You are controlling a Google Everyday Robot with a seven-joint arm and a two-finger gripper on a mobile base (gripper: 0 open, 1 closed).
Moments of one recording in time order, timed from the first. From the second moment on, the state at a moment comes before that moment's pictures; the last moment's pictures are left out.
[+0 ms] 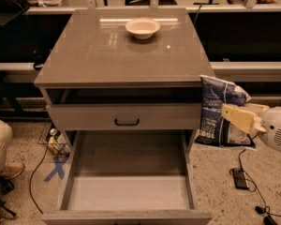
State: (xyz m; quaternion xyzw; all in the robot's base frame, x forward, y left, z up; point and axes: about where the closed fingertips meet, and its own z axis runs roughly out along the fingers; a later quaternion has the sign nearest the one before) arm 0.462 -0.215 0.878 -0.16 0.79 0.26 0.53
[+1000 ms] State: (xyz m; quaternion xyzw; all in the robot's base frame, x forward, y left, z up) arm 0.562 -0.213 0.981 -0.14 0.75 0.21 0.61
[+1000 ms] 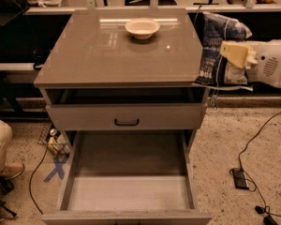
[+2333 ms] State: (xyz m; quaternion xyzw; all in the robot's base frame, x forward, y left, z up) arm 0.681 -0.133 0.964 -0.17 0.81 0.18 0.53
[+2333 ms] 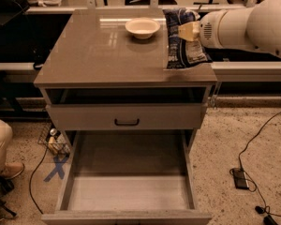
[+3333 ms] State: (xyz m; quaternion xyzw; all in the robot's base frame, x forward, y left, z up) arm 0.721 -0.094 0.947 -0.18 0.82 0.20 0.50
